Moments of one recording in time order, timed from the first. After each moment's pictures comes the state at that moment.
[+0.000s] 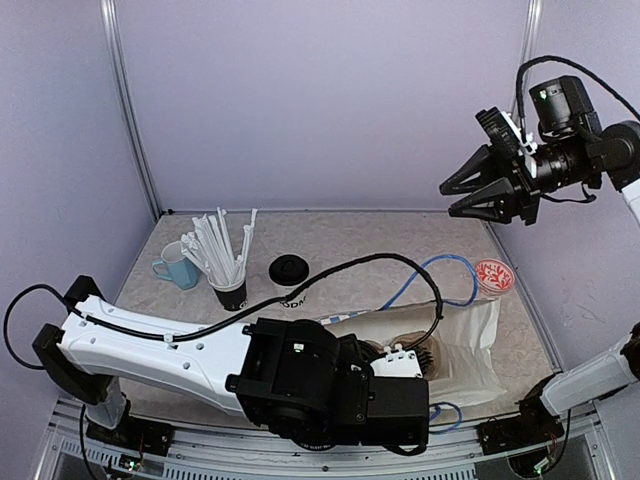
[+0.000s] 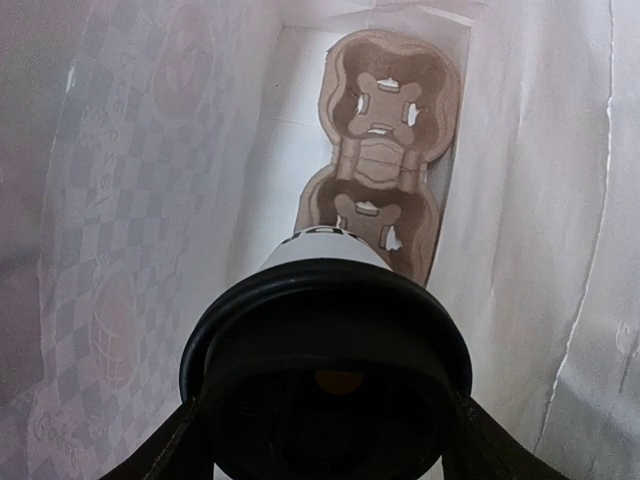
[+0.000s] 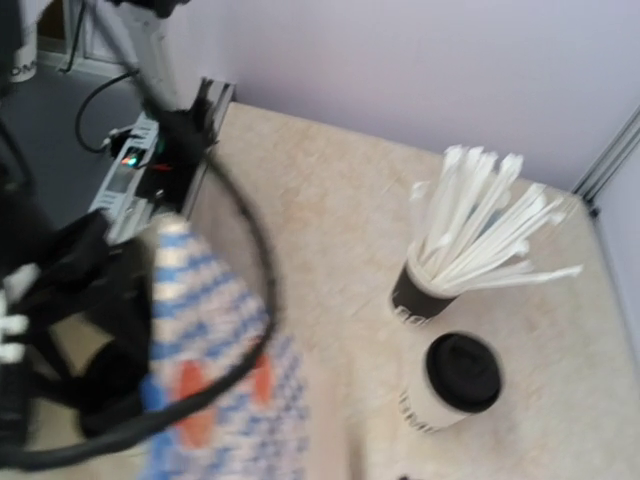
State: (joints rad) left arm -1.69 2.02 2.03 -1.33 -0.75 -0.26; right arm 0.55 1.29 1.89 -1.26 -0.87 -0.85
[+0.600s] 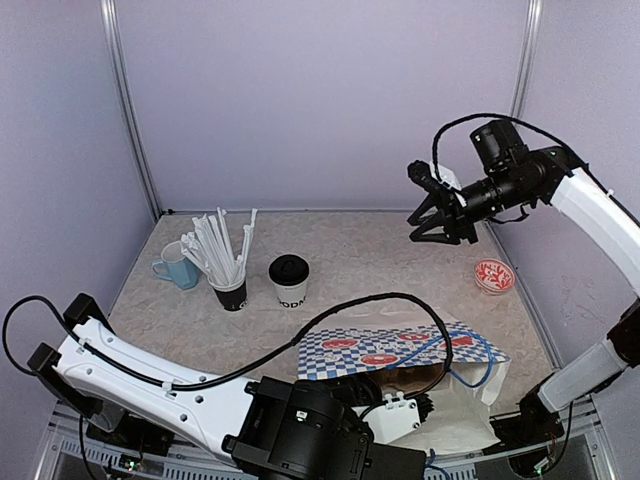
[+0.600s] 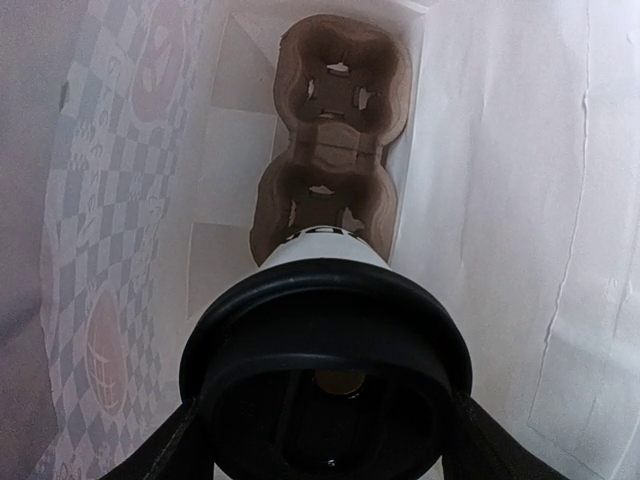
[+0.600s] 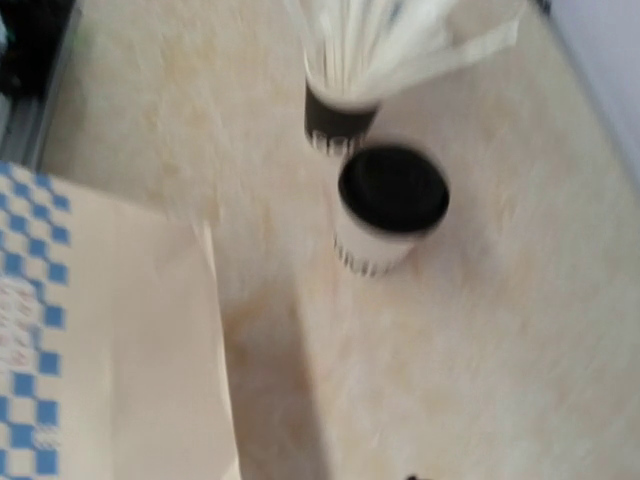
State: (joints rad) left arm -1.81 2.03 1.98 -1.36 -0.79 -0.31; right arm 0.47 1.41 1.63 -1.03 -0.68 -0.80
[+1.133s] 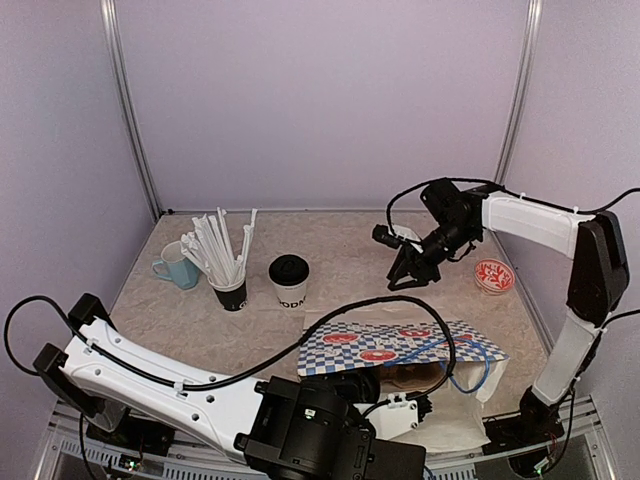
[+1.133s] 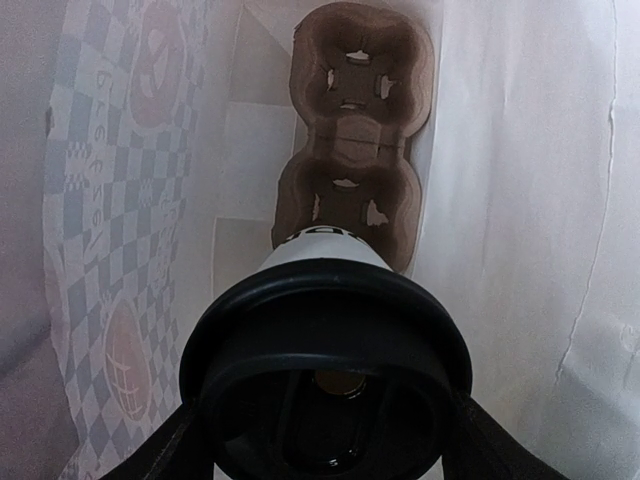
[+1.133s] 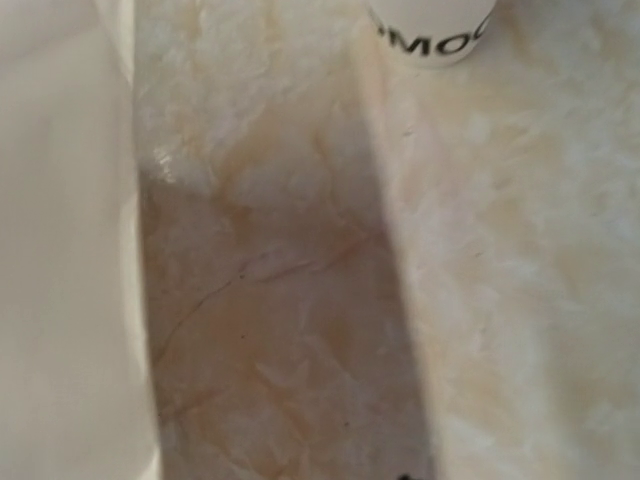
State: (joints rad) left arm -1.80 2.04 1.95 -1.35 -0.87 -0.21; right arm 0.45 1.73 1.43 -0.89 -0.66 -0.80
